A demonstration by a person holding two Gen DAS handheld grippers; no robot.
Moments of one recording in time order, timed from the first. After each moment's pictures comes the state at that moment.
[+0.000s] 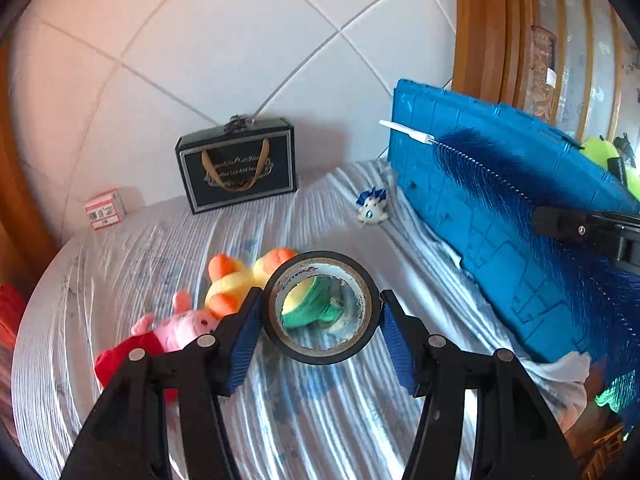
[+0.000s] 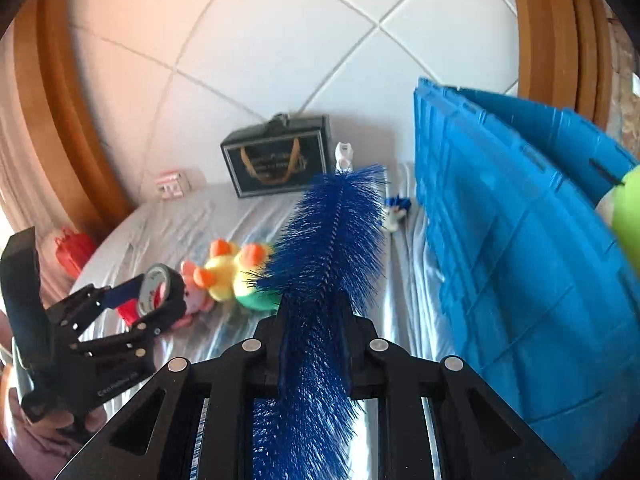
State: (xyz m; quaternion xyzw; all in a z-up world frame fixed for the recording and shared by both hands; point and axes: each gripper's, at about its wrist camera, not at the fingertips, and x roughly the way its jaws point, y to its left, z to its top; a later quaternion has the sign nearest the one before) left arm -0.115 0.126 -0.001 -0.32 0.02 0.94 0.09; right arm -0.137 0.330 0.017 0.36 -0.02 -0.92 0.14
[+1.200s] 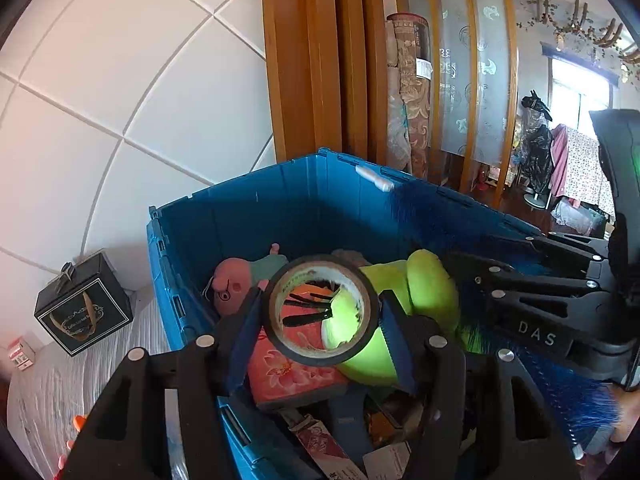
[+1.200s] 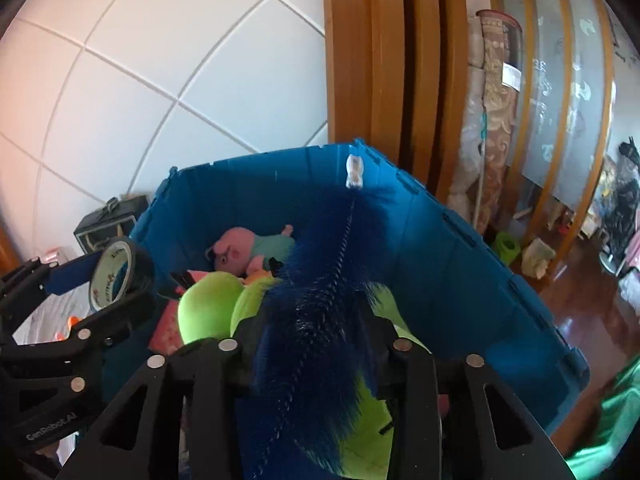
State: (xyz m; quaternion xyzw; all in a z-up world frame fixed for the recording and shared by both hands) left arm -0.163 0.465 0.125 -0.27 0.10 0.92 0.25; right arm -0.154 0.629 0.098 0.32 -0.03 -0.94 -0.05
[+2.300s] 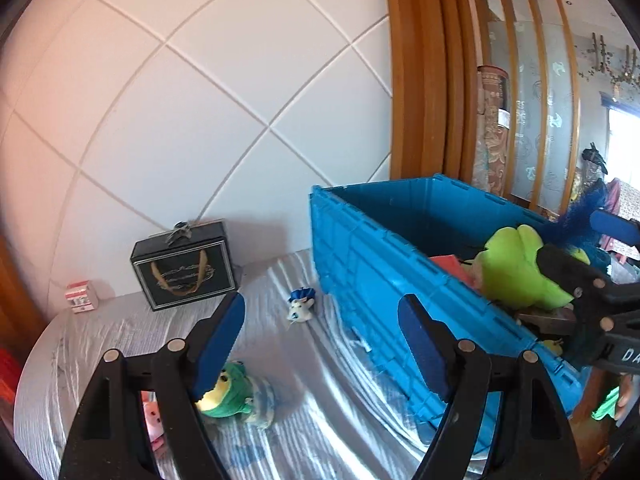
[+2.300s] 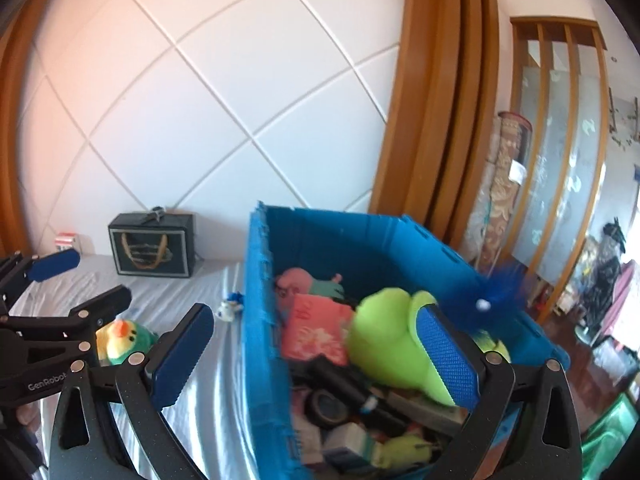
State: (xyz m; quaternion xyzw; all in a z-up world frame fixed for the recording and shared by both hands) left arm -0.103 0.231 0.115 -0.23 0.03 0.97 0.12; right arm -0.078 0.429 0.128 0.20 0.08 -0.97 -0.06
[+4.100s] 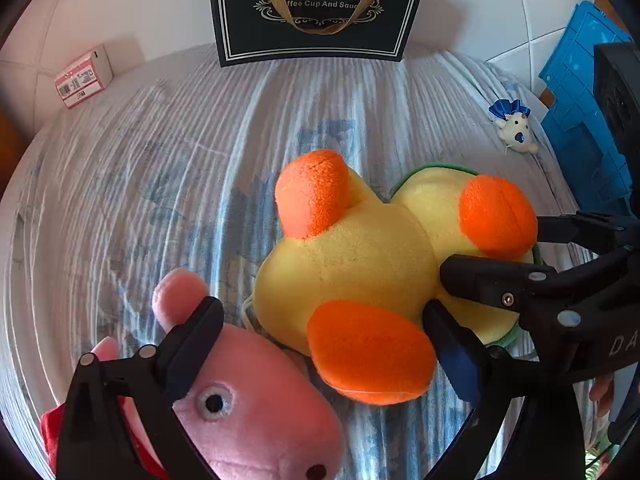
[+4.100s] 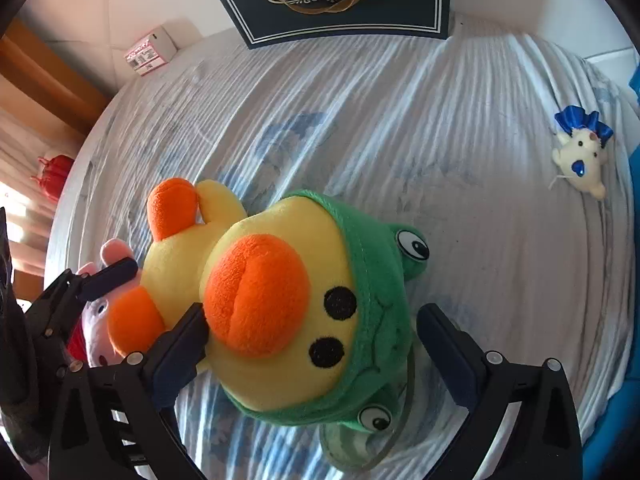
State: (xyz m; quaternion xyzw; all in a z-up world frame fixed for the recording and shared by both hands) left arm -0.305 0.011 -0.166 -0.54 -0.05 0.84 0.02; right arm -0.387 0.168 -0.188 0.61 0.02 -0.76 0.23
